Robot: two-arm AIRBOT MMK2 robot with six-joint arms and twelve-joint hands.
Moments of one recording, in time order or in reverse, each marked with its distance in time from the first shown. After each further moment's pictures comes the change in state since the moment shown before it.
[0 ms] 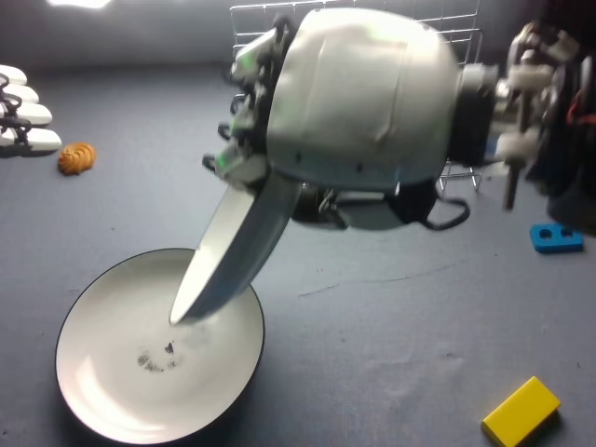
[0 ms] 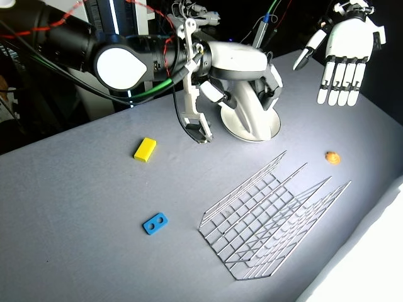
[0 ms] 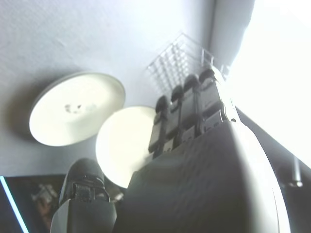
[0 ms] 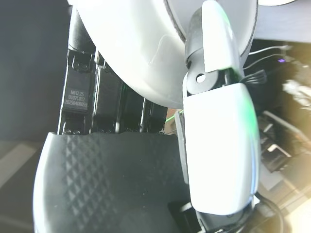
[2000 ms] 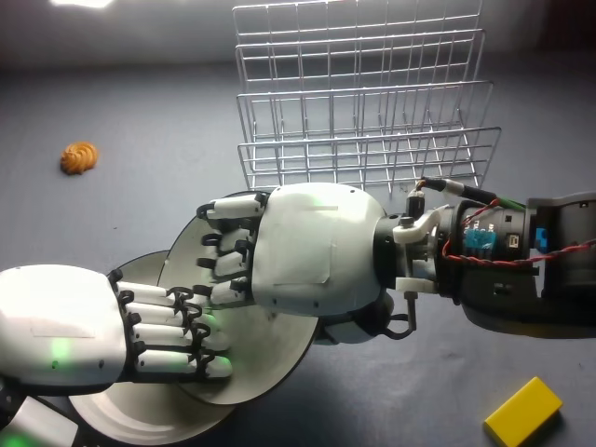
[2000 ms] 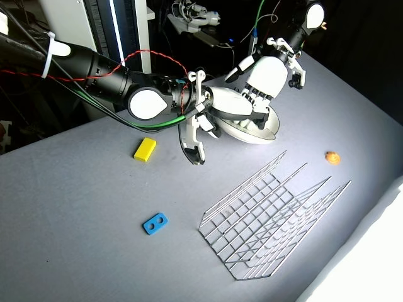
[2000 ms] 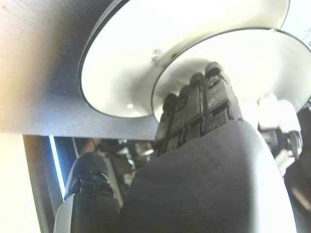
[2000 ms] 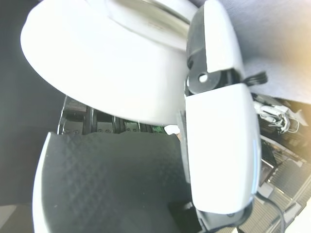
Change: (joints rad) left arm 0.243 -0.192 -0.278 -0.008 0.123 0.001; right arm -0.202 -0.226 0.163 -0.024 -0.080 -0.117
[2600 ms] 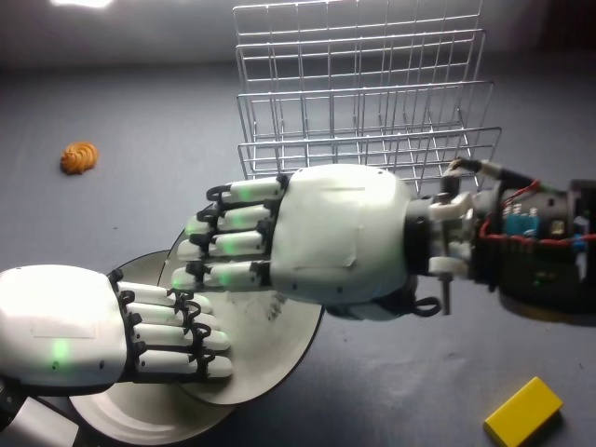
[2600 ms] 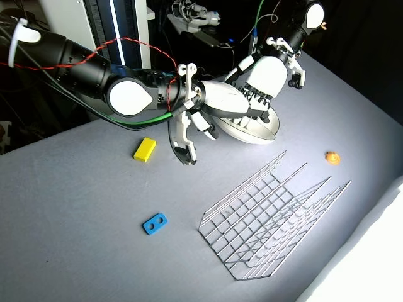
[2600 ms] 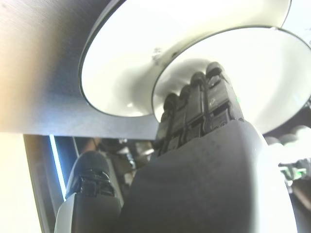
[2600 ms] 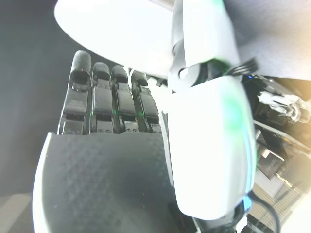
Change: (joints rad) left arm 0.000 0.002 -0.001 0.011 0.000 0.000; right arm 0.019 0.089 -0.057 -0.058 0.008 0.111
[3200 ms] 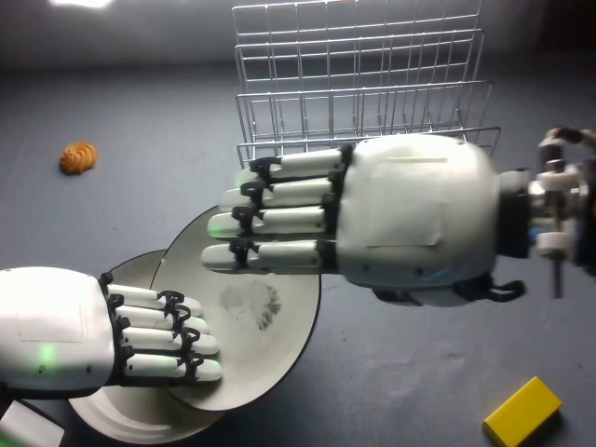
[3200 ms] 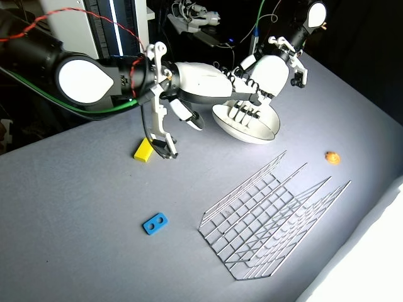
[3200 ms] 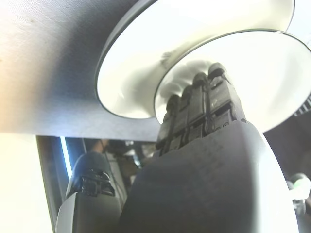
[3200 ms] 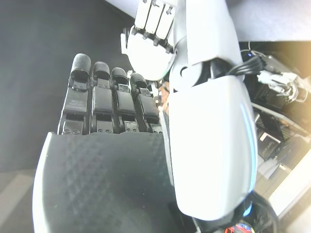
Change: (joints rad) left arm 0.013 0.009 0.014 0.031 -0.022 0.000; right arm 0.012 0.184 -0.094 -0.162 0.100 0.206
